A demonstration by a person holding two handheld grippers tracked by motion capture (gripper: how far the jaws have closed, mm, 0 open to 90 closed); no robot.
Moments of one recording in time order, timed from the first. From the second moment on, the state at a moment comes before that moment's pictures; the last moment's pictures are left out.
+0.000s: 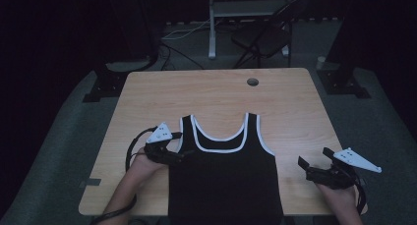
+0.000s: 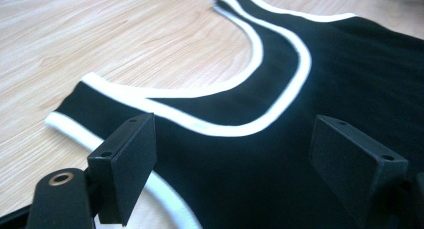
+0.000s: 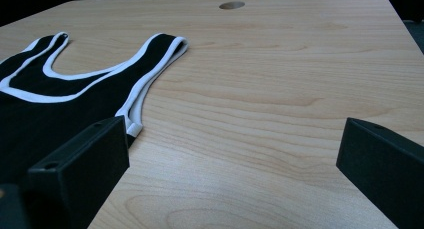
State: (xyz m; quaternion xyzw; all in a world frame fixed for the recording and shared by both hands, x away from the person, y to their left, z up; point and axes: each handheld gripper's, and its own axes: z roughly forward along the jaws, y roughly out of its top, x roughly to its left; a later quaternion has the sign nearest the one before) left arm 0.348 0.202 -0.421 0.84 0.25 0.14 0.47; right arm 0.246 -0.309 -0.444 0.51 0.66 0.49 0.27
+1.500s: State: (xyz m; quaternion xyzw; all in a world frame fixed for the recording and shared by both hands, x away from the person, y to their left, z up) left arm 0.462 0.200 -0.425 0.86 0.23 0.12 0.43; right arm 0.248 -0.313 -0.444 0.50 0.65 0.51 0.25
